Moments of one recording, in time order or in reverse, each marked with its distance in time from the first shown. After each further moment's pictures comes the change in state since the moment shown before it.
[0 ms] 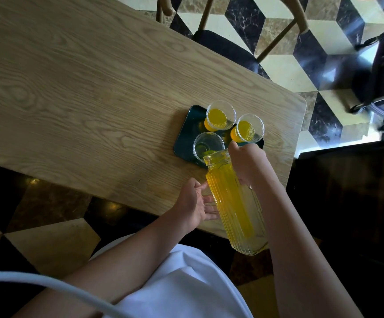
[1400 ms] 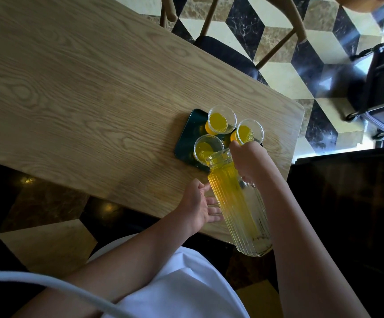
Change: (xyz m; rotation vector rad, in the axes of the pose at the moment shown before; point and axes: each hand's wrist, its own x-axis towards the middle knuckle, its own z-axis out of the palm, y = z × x) left_hand -0.011 0.006 0.012 -0.018 0.042 -0.029; right_hand -0.004 -0.016 -0.010 0.007 -0.013 0.017
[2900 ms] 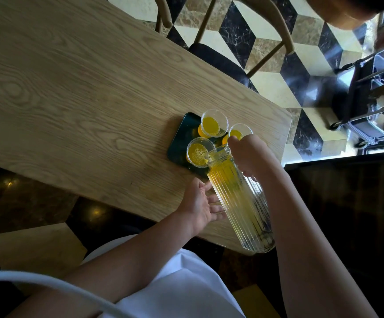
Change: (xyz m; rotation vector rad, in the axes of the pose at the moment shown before) left_hand -0.010 -0.005 0.020 -0.062 -0.070 0.082; right_hand -0.001 -0.010 -0.025 -0.144 0.041 -0.009
